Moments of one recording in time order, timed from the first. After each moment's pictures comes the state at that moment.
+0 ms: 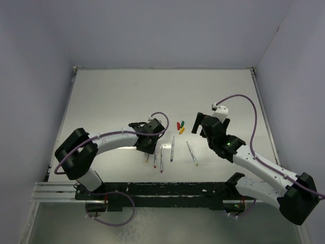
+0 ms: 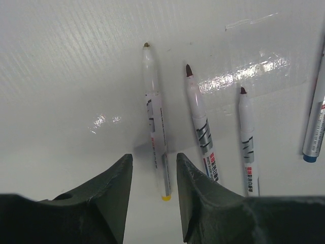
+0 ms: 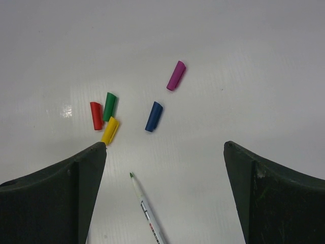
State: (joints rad) left arm -0.86 1.61 0.94 -0.60 -0.18 -0.56; right arm 0.68 0.99 0.64 -0.29 0.64 0.61
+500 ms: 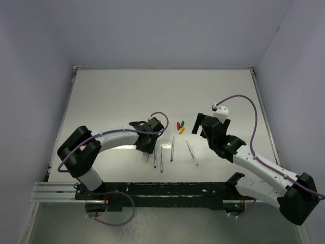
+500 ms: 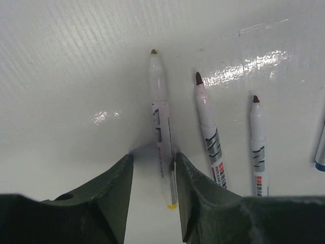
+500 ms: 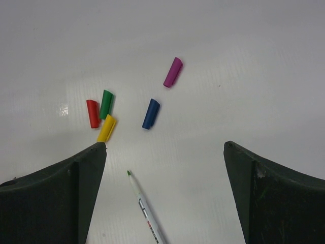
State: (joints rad) left arm -0.84 1.64 0.94 -0.59 -0.15 -0.54; right arm 0.68 0.99 0.64 -0.32 0.65 0.62
